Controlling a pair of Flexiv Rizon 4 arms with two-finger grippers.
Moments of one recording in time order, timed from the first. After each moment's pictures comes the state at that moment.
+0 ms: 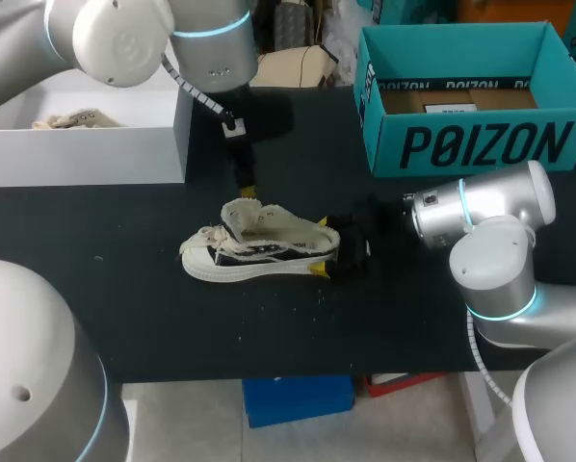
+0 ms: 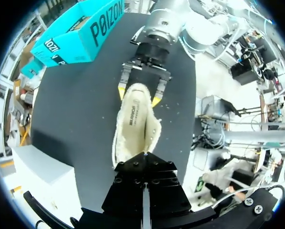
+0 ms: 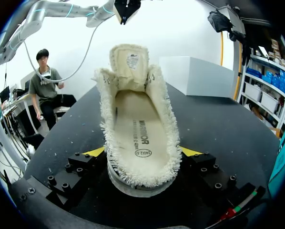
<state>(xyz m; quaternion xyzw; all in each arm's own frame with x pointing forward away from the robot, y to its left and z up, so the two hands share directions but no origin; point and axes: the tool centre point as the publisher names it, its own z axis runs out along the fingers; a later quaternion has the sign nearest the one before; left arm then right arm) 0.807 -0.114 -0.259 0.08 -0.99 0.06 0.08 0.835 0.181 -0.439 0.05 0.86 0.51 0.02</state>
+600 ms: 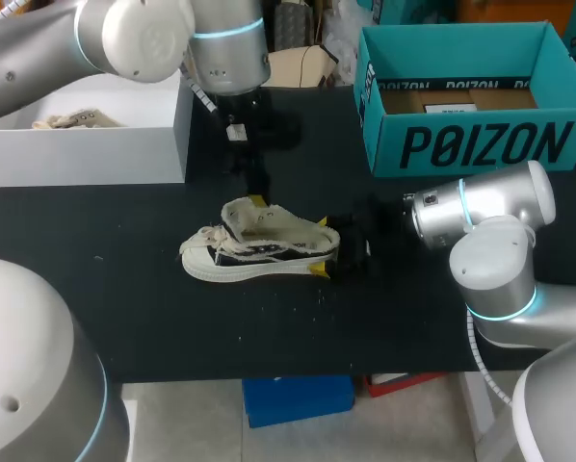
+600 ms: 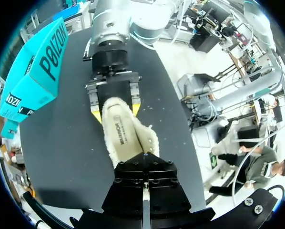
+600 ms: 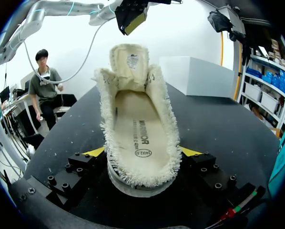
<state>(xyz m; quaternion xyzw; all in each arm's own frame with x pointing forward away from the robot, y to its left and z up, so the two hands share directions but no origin) 0.814 -0.133 -0.287 -0.14 -0.98 0.09 0.14 0.835 0.181 -0.439 0.05 0.86 0.51 0.02</state>
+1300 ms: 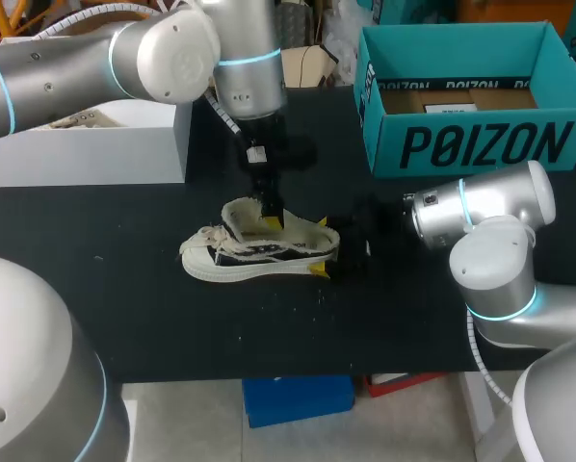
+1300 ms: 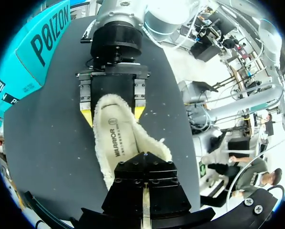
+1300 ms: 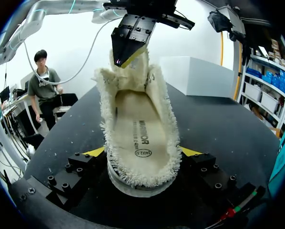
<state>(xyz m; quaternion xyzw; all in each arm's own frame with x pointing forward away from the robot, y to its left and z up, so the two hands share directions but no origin) 0.810 -0.154 -0.337 -0.09 -0.97 0.09 0.19 0.835 0.181 -0.439 0.05 0.86 0.51 0.02</state>
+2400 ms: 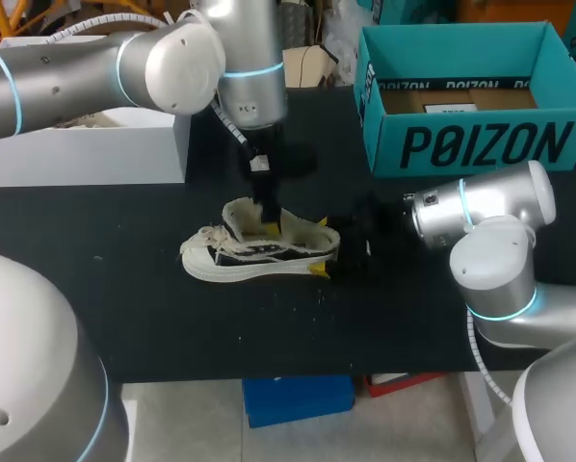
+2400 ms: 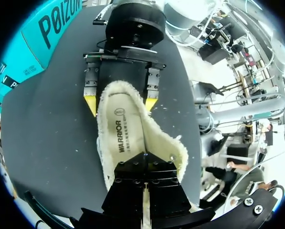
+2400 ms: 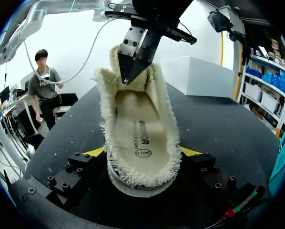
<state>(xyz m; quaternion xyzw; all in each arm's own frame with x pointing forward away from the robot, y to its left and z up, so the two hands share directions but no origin) 0.816 -0.150 -0.361 -0.05 -0.98 0.07 0.19 0.835 0.181 -0.439 0.05 0.86 0.51 0.02</state>
